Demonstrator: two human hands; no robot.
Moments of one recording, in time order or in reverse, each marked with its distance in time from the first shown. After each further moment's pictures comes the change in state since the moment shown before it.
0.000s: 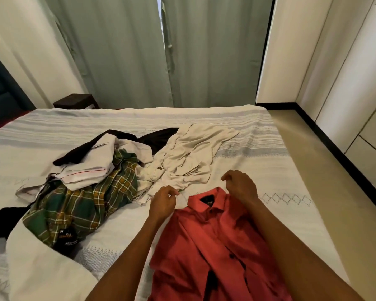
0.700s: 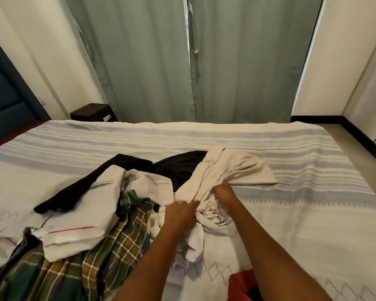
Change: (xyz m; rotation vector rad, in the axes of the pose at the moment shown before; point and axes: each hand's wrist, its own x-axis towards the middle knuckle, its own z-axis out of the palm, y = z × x) left_hand 0.220 -0.034 -0.014 0.896 -0.154 0.140; right_hand 0.249 -0.113 0.174 0.819 -0.259 0.370
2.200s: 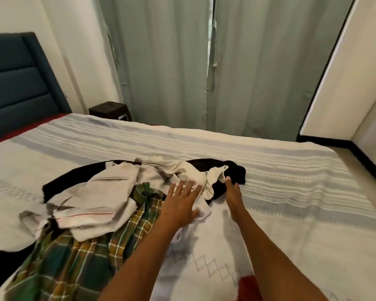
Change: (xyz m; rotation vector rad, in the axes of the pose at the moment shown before) left_hand -0.048 -0.056 -0.057 0.027 0.131 0.078; right_hand -0.045 -0.033 0.030 0.041 0.111 -0.103
